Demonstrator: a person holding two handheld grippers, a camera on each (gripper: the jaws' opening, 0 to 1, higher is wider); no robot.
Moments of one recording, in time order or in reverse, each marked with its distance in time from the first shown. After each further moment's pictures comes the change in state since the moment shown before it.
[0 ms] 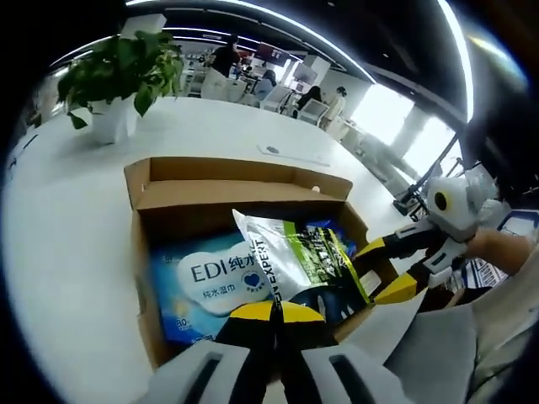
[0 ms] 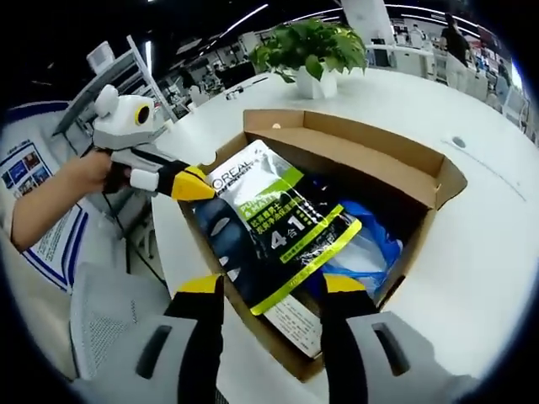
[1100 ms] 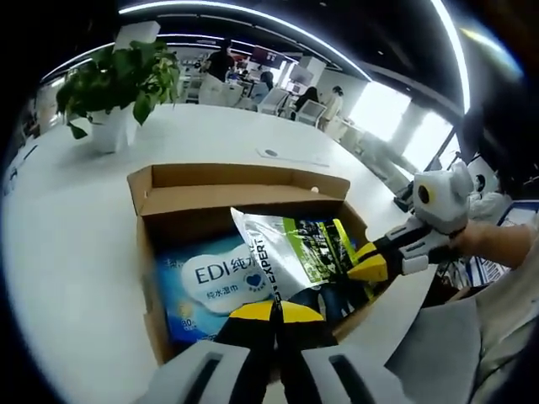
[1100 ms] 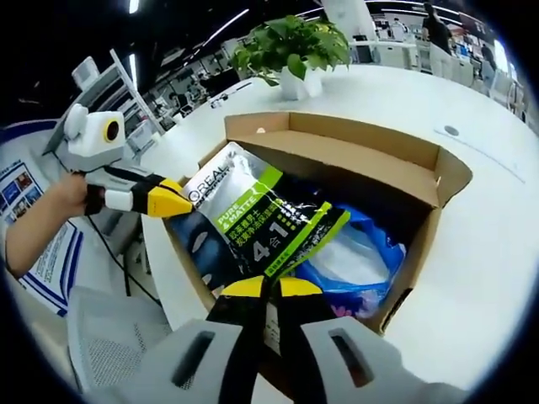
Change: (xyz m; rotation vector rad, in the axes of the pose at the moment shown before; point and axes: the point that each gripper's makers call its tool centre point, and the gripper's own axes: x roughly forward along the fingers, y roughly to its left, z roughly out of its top) left arm -0.005 -0.003 0.002 0.041 -0.014 0.012; right arm 0.007 -0.007 0.009 0.069 -0.054 -0.037
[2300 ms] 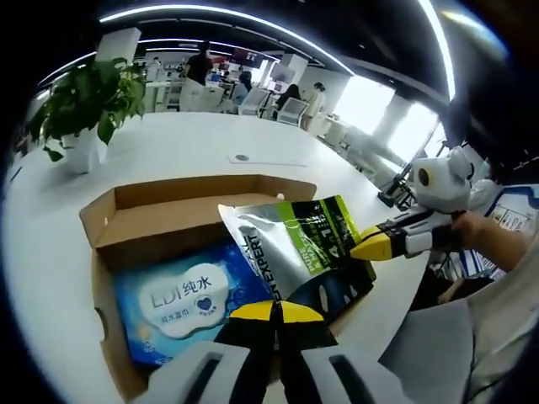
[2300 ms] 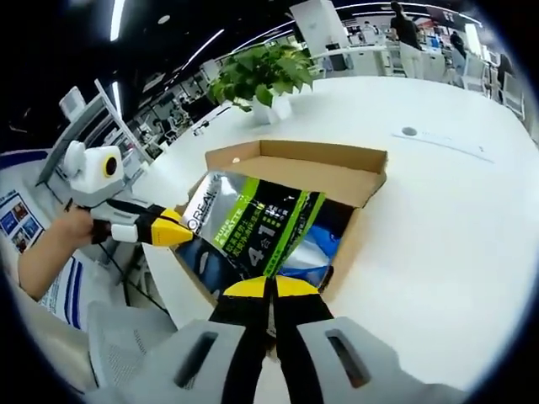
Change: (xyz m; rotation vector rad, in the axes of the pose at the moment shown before) left arm 0.022 -0.055 0.017 0.063 0.007 -0.060; right arm -0.066 -0.033 0.008 0.124 -0.093 -0.062
